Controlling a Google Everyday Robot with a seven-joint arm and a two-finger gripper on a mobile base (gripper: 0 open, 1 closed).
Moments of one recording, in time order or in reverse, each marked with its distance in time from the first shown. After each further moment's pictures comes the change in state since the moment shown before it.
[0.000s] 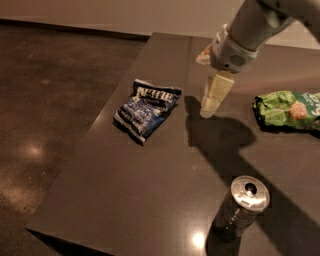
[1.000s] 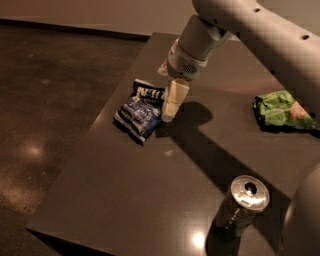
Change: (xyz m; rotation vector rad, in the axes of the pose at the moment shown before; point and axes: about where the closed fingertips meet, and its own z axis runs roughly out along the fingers) arm -0.072 -0.011 0.081 -0.126 -0.069 -0.060
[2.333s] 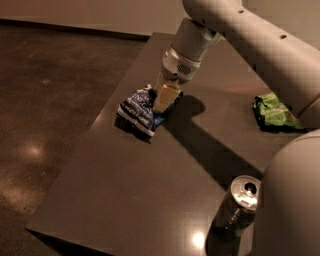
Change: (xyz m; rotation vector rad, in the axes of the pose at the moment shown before) arm -0.004 0.009 0.017 -0.143 0.009 0.051
